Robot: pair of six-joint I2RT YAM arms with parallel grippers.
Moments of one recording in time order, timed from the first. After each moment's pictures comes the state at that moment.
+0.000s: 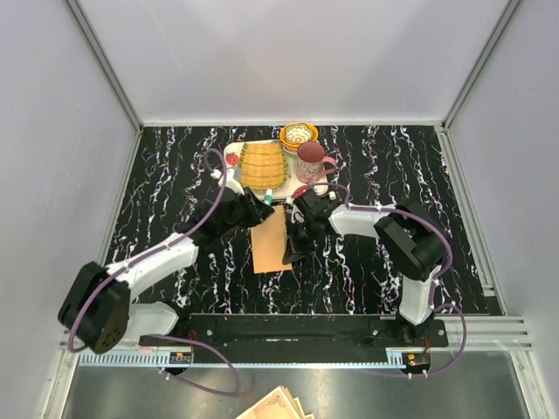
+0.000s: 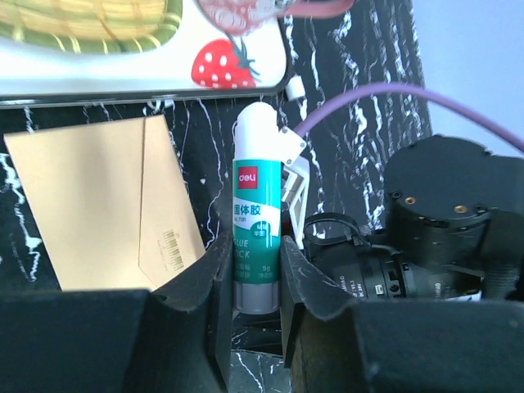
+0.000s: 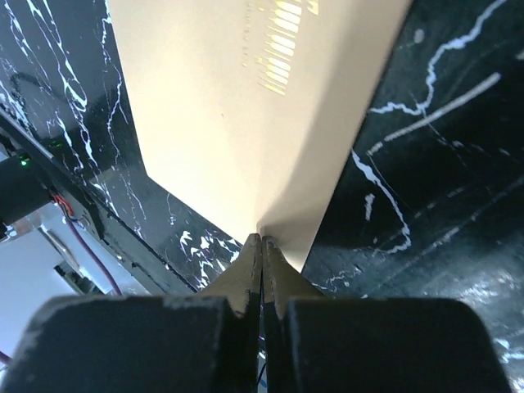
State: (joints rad) left arm -0.60 1.29 0.66 0.18 0.07 -0.79; right arm 0.72 1.90 1.06 -0.27 -0.53 0.61
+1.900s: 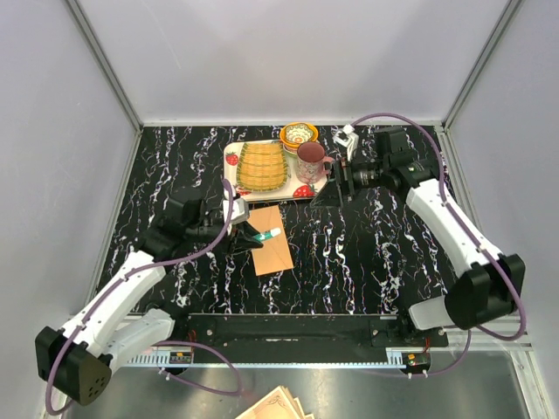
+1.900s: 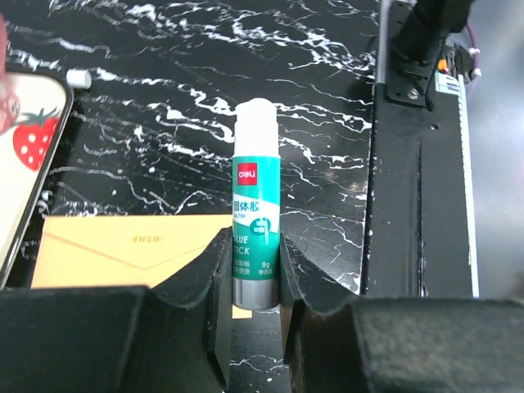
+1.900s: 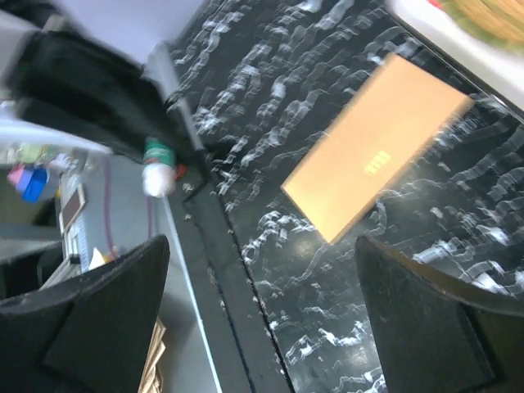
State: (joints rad) left arm -0.44 0.90 0.74 -0.34 0.90 0.29; right arm 0.28 1.44 1.27 -0.58 -0.94 0.09
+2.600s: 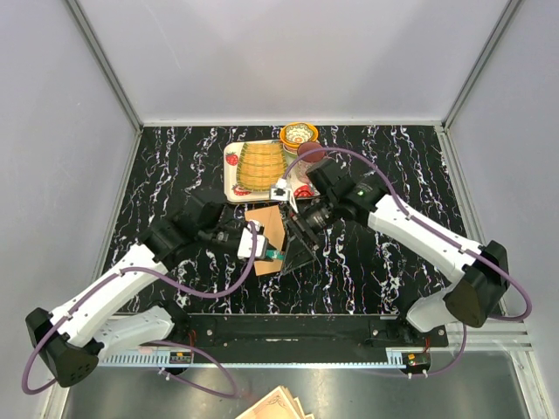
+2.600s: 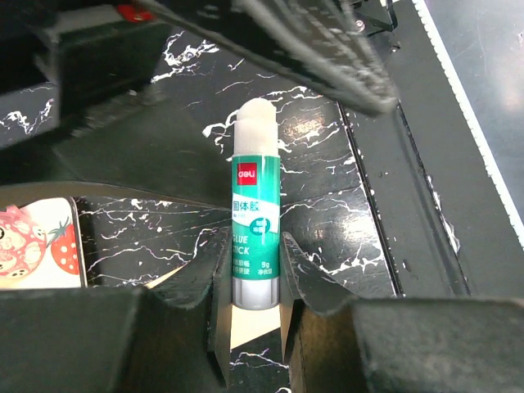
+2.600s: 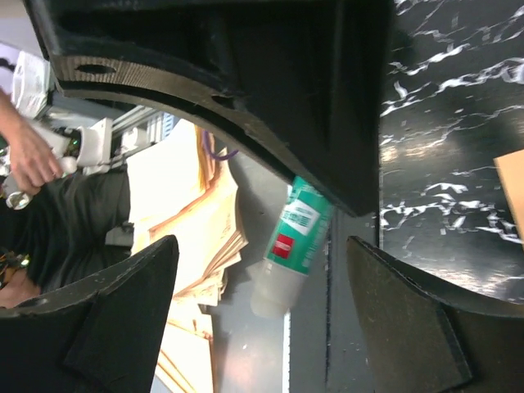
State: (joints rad) left arm -0.72 0.96 0.95 -0.64 0.84 0.78; right arm 0.77 1.46 1.33 -0.76 -1.05 -0.03
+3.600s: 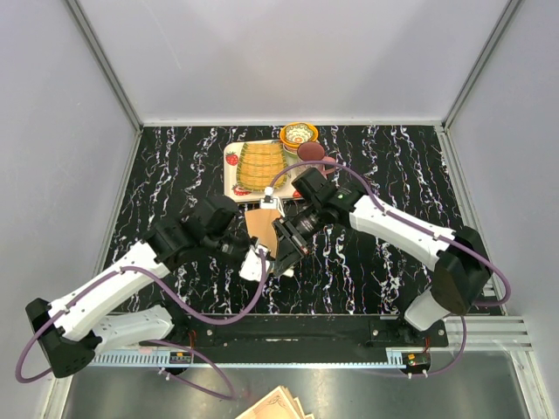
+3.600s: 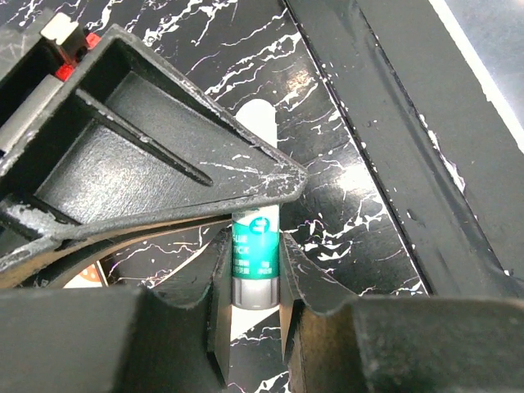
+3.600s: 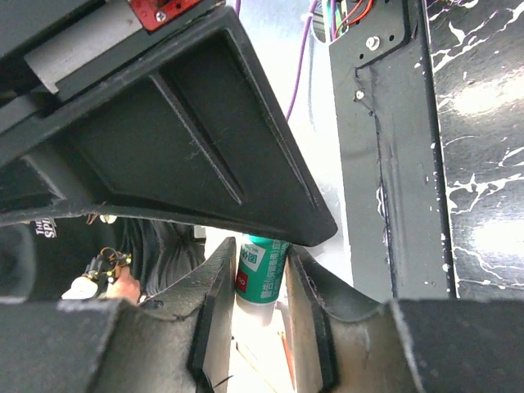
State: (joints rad) left arm -0.84 1.00 1.02 -0.82 0.73 1.02; right arm 0.82 1.57 1.29 -0.70 -1.12 0.20
